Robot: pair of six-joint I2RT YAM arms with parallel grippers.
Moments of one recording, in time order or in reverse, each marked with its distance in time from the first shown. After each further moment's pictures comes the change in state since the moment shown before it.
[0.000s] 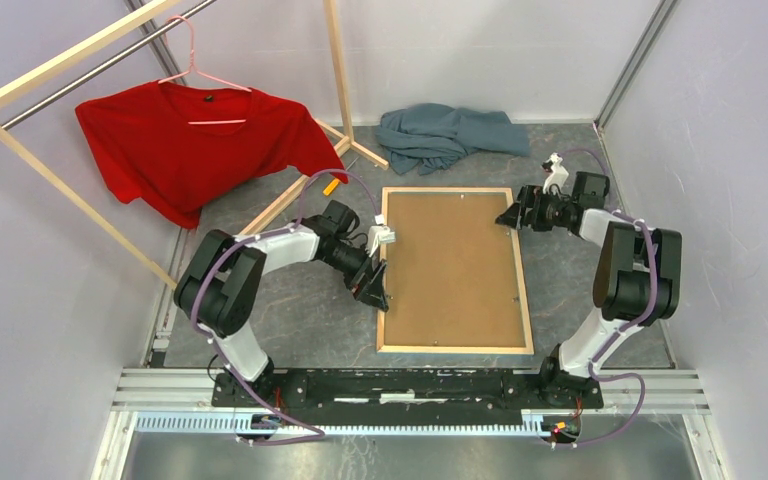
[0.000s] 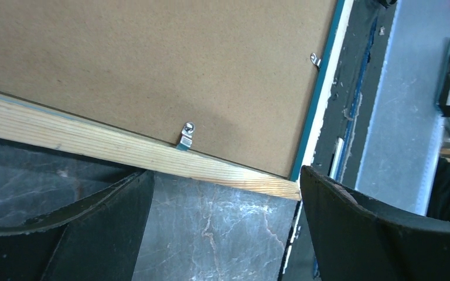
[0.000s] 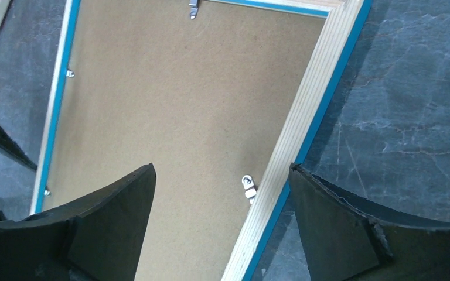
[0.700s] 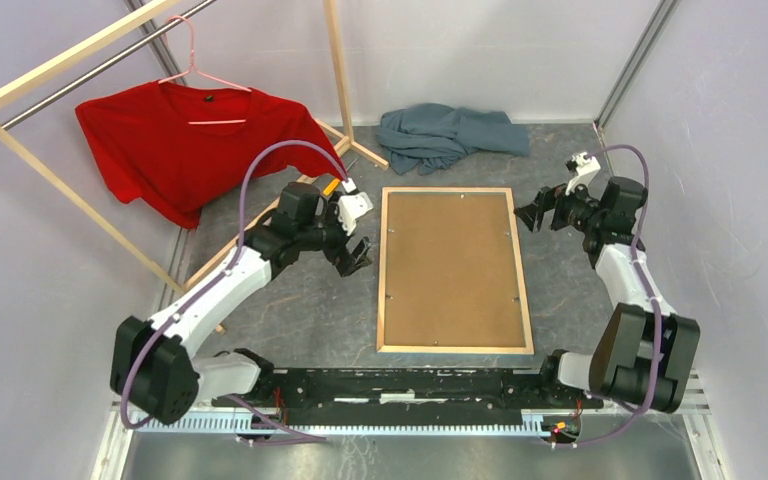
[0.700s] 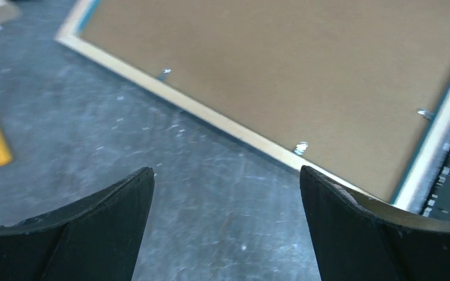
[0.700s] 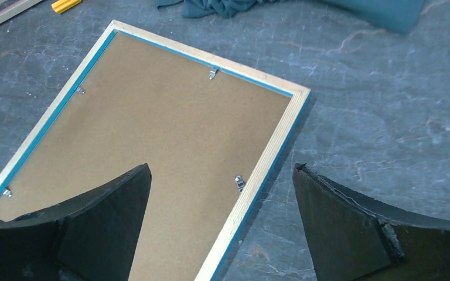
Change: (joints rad) left arm 0.023 -0.481 -0.019 0.094 -0.396 0.085; right arm -0.076 -0.444 -0.166 0.065 -0.005 -0.127
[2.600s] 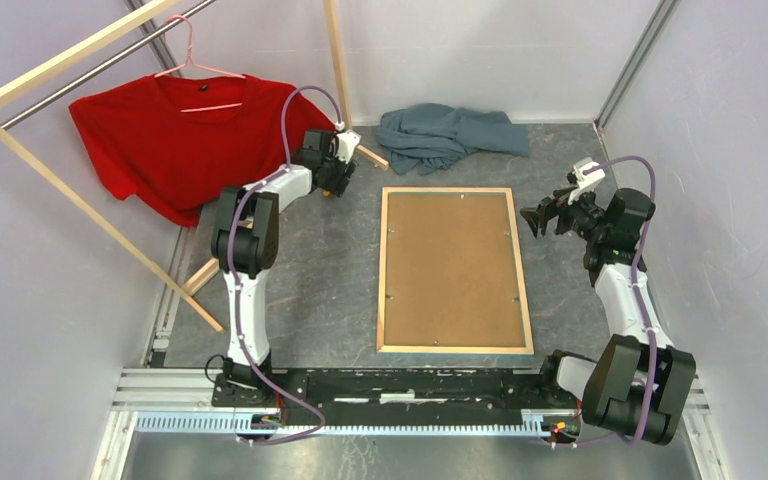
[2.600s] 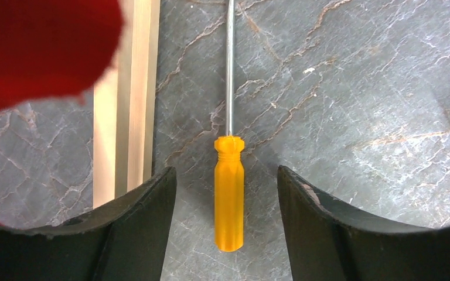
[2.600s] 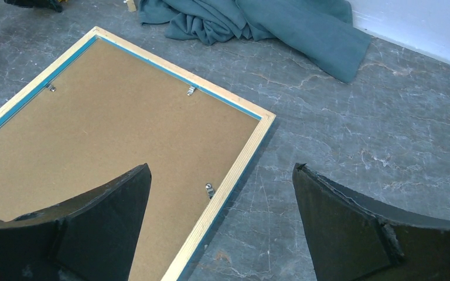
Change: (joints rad) left arm 0.239 0.945 0.687 0.188 -0.474 -0.018; right arm -0.021 -0.177 -0.110 0.113 0.017 -0.130
